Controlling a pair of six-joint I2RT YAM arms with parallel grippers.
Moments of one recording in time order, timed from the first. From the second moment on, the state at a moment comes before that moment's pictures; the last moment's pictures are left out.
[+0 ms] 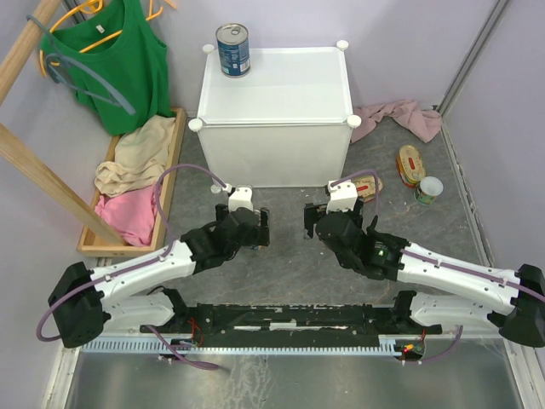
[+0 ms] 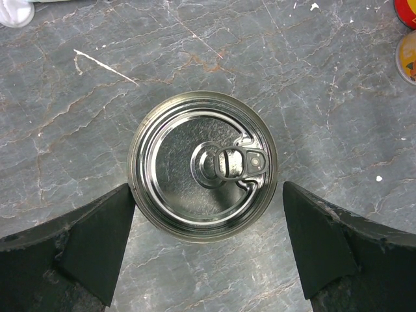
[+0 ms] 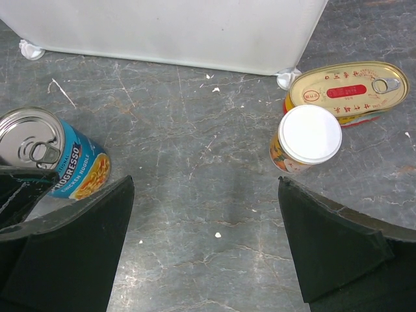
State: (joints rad) left arm -0.94 1.11 0.69 -0.30 -0.52 -0.60; right arm 1.12 1.05 0.82 -0.37 0.84 0.54
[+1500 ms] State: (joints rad) left arm -0.95 1.24 0.68 -0.17 -0.63 -0.60; right arm 1.12 1.06 0.81 -0.35 0.84 0.54
